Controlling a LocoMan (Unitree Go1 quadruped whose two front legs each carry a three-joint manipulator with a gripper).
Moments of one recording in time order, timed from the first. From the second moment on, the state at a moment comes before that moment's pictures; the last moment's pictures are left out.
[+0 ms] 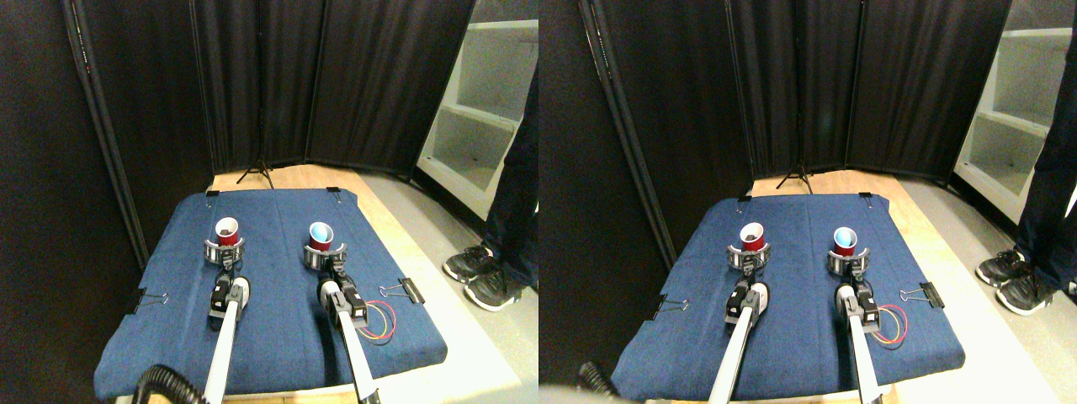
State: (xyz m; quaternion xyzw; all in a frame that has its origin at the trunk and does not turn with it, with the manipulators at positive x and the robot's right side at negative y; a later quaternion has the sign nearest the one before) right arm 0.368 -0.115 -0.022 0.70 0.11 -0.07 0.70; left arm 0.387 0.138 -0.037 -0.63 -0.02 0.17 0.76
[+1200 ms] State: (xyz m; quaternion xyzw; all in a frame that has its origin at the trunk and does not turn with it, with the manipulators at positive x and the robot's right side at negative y) right arm 0.396 -0.114 -0.029 0.70 0.09 -0.13 0.70; left arm 0.417 0.132 -0.037 -0.57 -0.04 0.24 0.78
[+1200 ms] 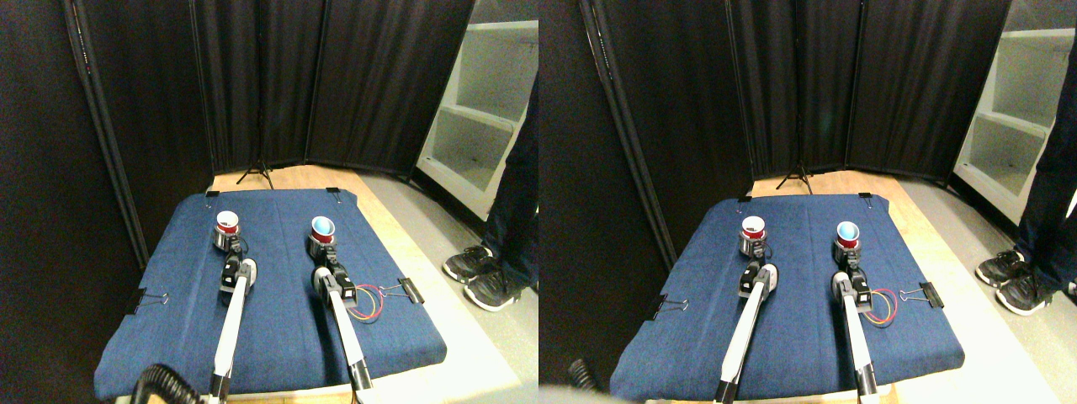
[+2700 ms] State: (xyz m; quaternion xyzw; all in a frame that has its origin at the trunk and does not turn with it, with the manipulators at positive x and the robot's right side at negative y) right arm 0.404 -0.086 0.078 0.59 0.12 0.00 0.80; left arm 0.384 0.059 0.057 -0.59 0.12 0.09 0.79
